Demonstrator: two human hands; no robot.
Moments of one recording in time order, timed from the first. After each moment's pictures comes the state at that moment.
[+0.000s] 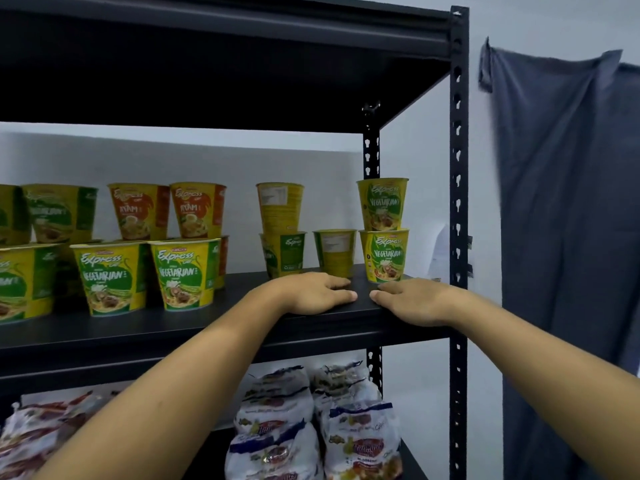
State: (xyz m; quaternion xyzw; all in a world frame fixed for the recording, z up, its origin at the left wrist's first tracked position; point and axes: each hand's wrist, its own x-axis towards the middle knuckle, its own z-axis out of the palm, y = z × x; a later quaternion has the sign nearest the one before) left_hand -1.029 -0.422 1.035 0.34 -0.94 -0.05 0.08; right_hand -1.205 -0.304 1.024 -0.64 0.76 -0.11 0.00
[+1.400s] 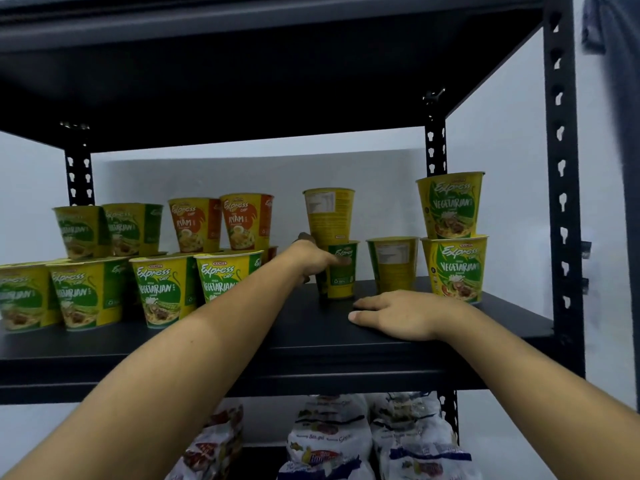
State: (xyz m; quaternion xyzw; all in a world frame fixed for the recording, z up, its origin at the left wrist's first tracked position) left_hand -0.999 -0.486 1.079 0.52 -0.70 -0.28 0.40; right_hand -1.162 -0.398 1.031 -0.77 0.63 -0.11 0.05
